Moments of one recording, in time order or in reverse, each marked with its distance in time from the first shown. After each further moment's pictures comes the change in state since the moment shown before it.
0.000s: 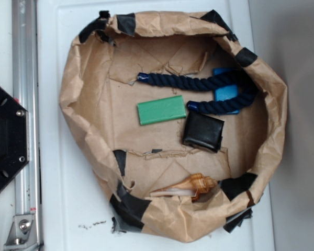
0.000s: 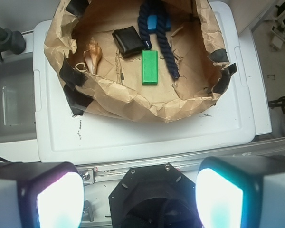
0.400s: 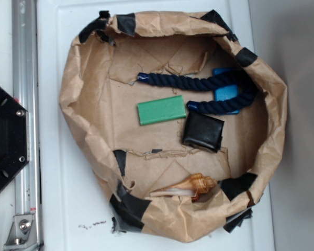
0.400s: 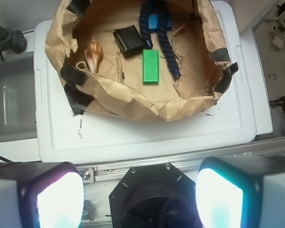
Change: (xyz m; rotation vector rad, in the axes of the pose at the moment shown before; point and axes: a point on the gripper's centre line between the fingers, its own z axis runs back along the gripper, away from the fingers) arm 0.000 0.000 -0.004 -0.001 0.002 -0.012
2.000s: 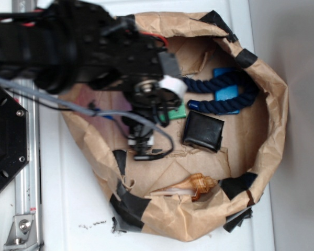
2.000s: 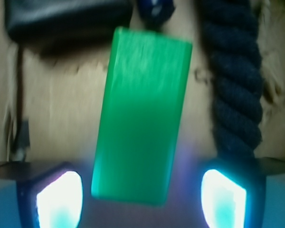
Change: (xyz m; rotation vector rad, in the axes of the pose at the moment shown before) arm 0.101 0.026 -0.231 -0.051 0.086 -0.141
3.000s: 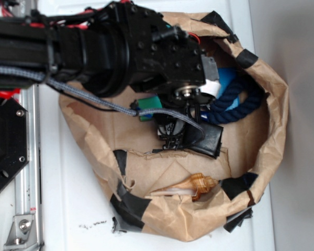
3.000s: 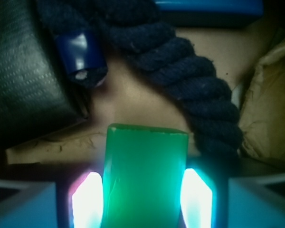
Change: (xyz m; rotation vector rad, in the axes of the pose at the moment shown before) arm 0.027 0.004 0.000 0.055 0.000 0.023
